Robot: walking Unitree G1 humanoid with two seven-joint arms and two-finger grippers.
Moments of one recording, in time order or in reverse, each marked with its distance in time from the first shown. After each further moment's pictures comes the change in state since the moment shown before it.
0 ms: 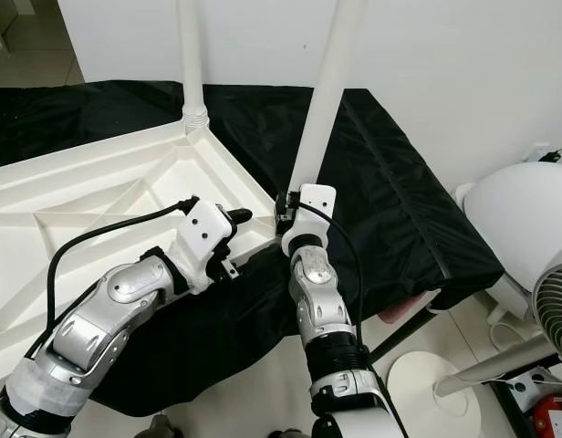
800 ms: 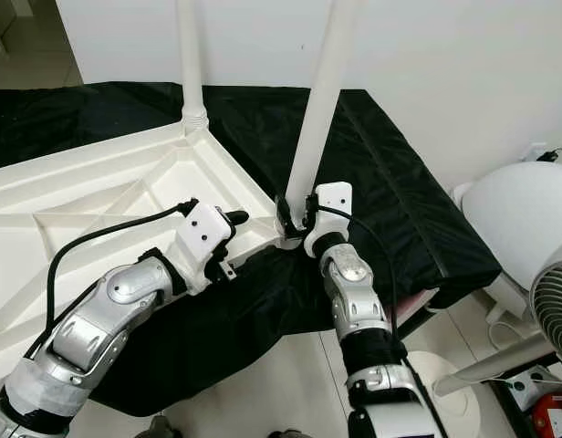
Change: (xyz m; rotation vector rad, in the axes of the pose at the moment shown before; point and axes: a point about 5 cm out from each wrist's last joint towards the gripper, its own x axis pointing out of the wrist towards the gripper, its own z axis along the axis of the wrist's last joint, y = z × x) left arm 0.001 -0.001 -0.006 0.027 0.025 -0.002; right arm 0.009 -0.029 0.007 -0.136 -0.010 0.357
